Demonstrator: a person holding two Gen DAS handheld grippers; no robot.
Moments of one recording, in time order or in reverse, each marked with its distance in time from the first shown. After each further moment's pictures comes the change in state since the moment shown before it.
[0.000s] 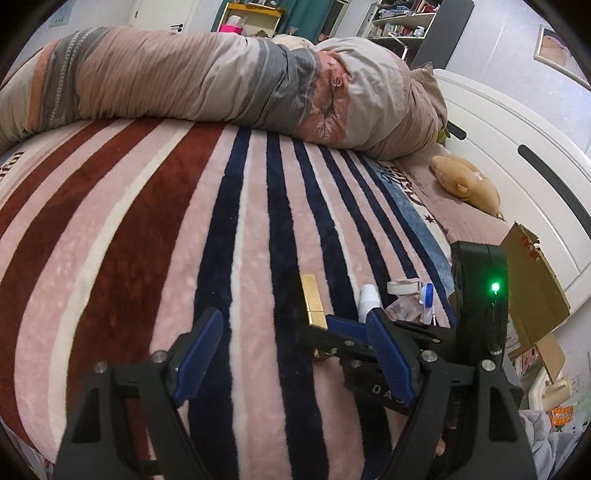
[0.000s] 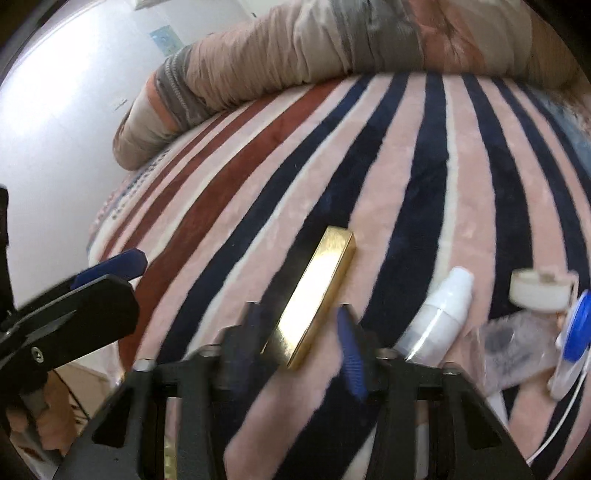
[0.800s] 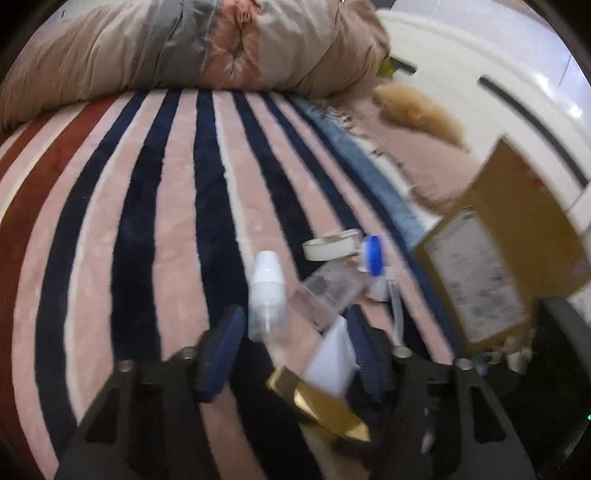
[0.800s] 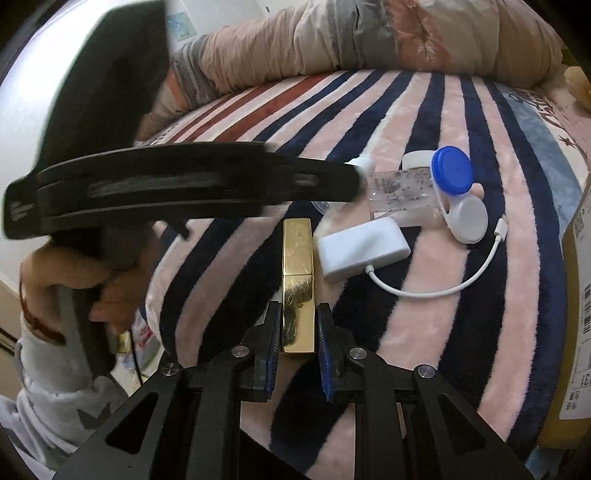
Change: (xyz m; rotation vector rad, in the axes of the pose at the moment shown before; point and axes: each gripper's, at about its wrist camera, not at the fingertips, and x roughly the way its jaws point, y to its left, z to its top) left arm 0.099 -0.084 -0.008 0.185 0.184 -0.111; right arm -0.076 -0.024 -0.093 -0.054 0.014 -0.013
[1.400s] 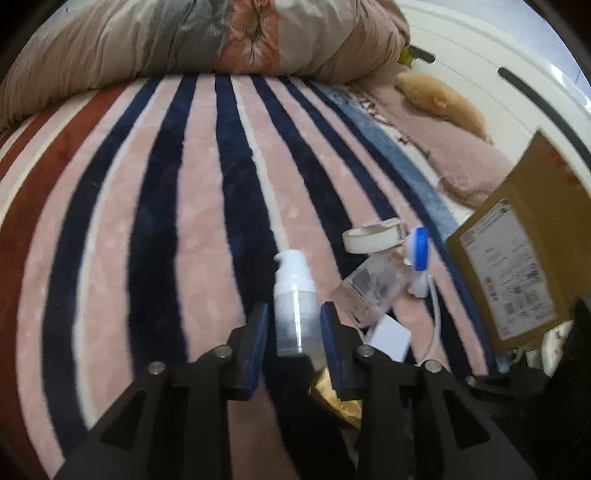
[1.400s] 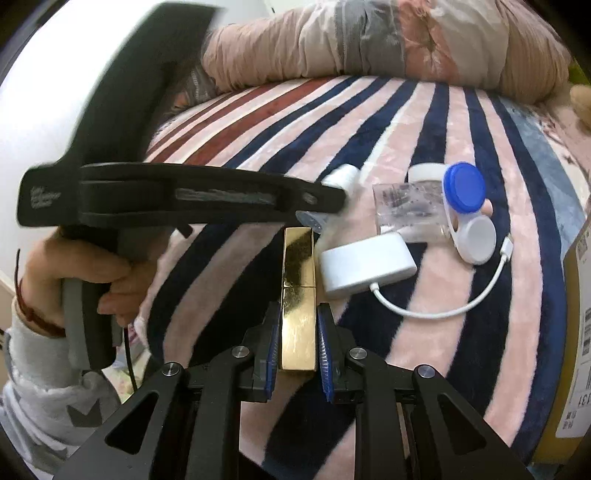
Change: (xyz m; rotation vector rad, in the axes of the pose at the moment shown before) left arm 0.015 0.019 0.000 -0.013 0.032 0.035; right arm 0.008 0.020 0.005 -0.073 -0.015 -0.080
